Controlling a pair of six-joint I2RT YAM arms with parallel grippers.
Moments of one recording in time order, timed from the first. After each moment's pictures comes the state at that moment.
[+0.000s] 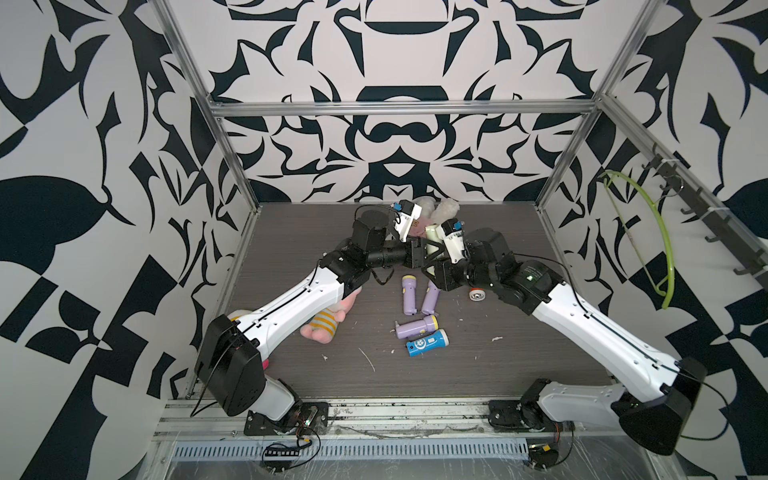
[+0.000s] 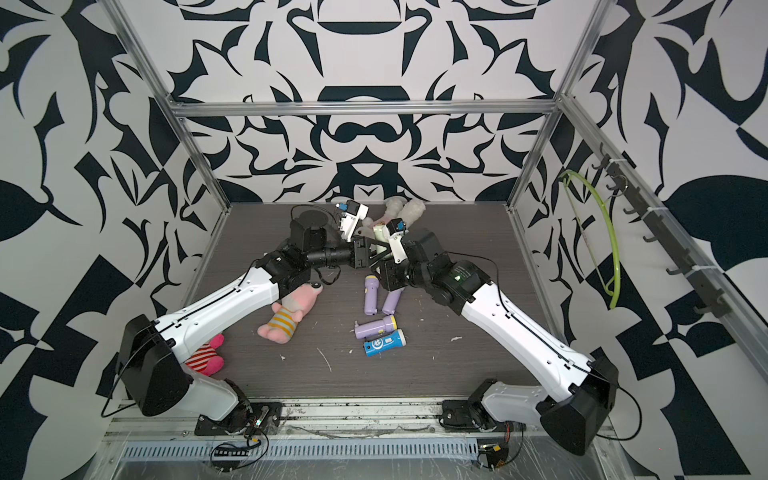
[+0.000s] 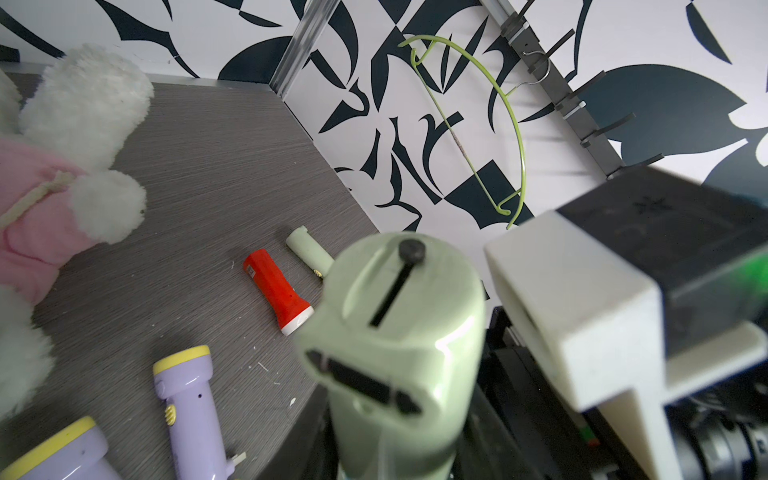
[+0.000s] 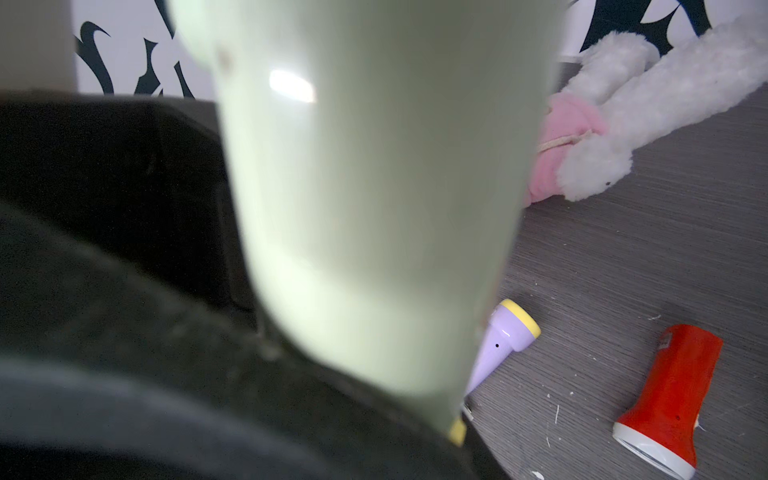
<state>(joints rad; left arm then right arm) -0.74 1.50 1.25 -0.01 0.55 -0.61 0.69 1.23 1.23 -0.65 -0.11 0.35</state>
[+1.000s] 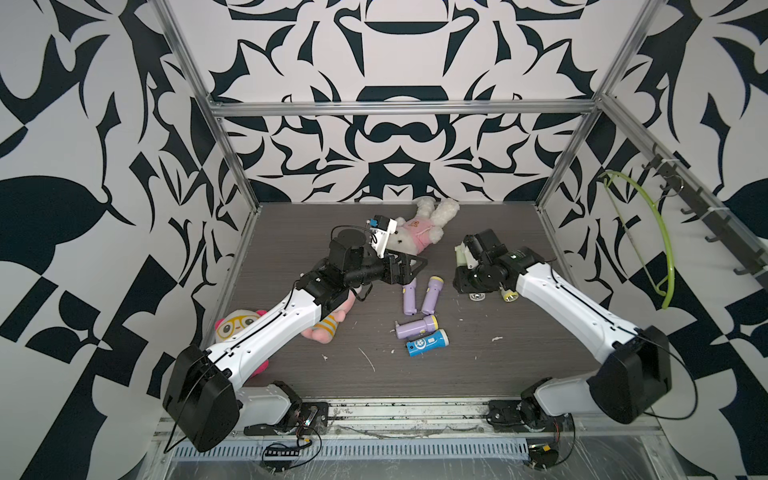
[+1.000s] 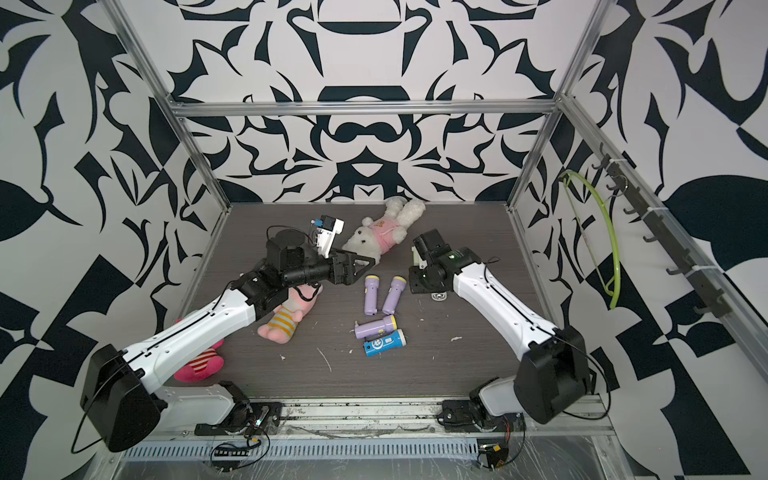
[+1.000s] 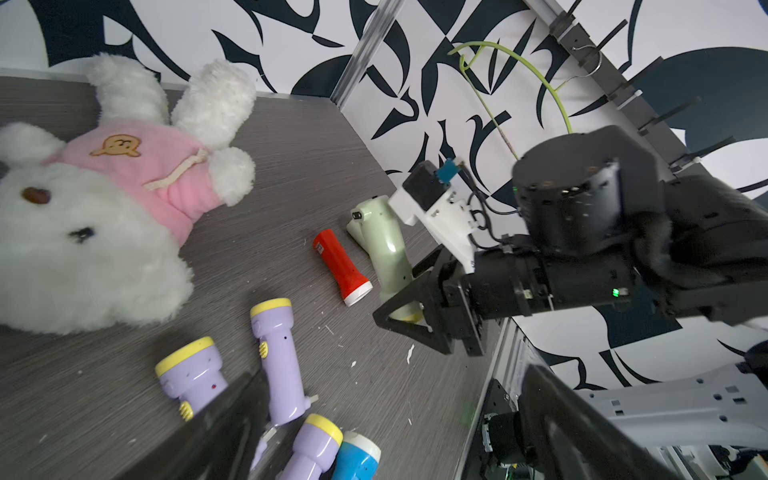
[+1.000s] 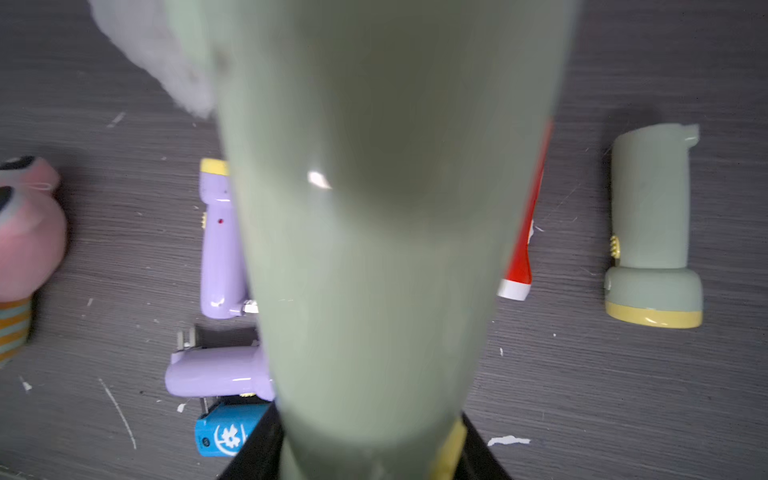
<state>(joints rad) -0.67 1.28 1.00 -0.02 0.45 -0.53 0.46 1.45 1.18 -0.89 -0.01 0.39</state>
